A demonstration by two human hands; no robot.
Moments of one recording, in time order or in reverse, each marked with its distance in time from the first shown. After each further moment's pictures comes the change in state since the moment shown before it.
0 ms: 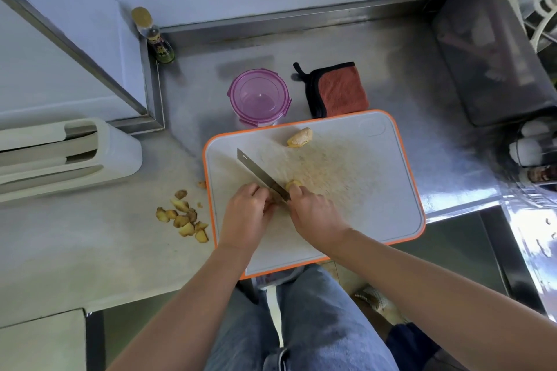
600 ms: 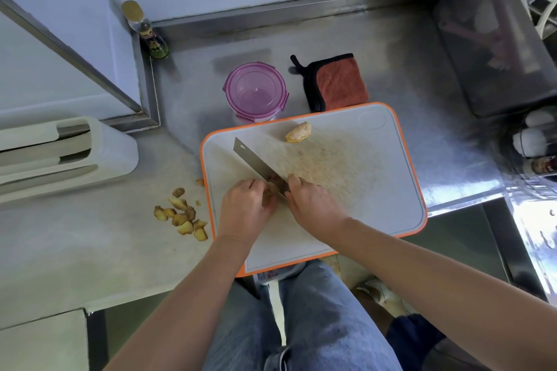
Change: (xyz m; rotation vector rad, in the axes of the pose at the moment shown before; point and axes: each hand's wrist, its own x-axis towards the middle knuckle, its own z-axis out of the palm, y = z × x) left_hand 0.009 -0.001 0.001 0.085 0.017 -0.031; right_hand 0.009 0.004 -0.004 0.100 0.011 -0.026
